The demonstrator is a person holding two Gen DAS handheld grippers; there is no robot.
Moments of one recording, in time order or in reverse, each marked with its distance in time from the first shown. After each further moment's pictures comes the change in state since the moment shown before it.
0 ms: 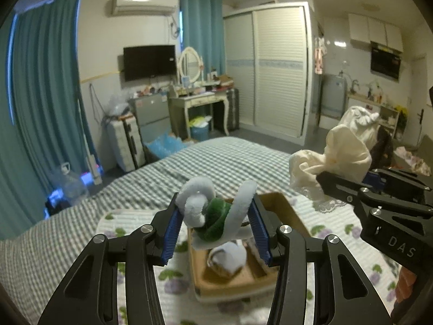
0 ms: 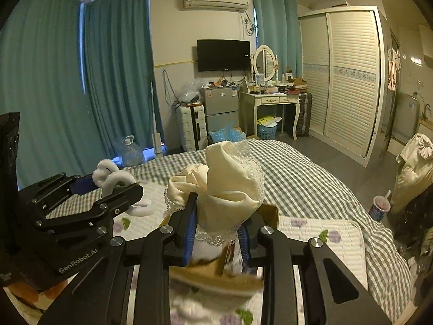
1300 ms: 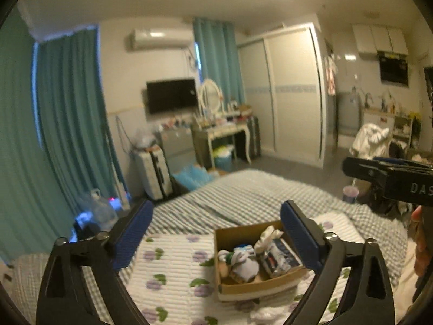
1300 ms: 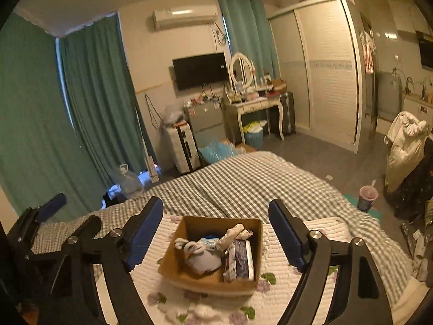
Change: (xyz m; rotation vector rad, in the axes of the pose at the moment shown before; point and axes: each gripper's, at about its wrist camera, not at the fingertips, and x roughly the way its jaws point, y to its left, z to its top) left arm -0.160 -0.018 0.038 0.032 -0.185 0.139; right arm -0.092 -0.033 0.051 0.163 -0.065 -0.033
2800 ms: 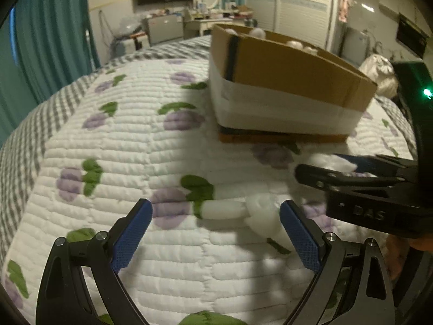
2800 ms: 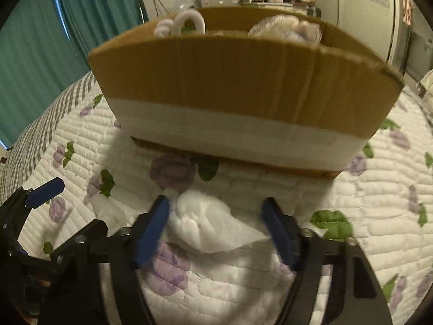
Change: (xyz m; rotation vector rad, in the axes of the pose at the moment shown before) left arm 0.131 0.005 -0.282 -0.065 0.532 -0.101; right arm 0.211 0.021 -0.288 -0.075 0.508 0.045
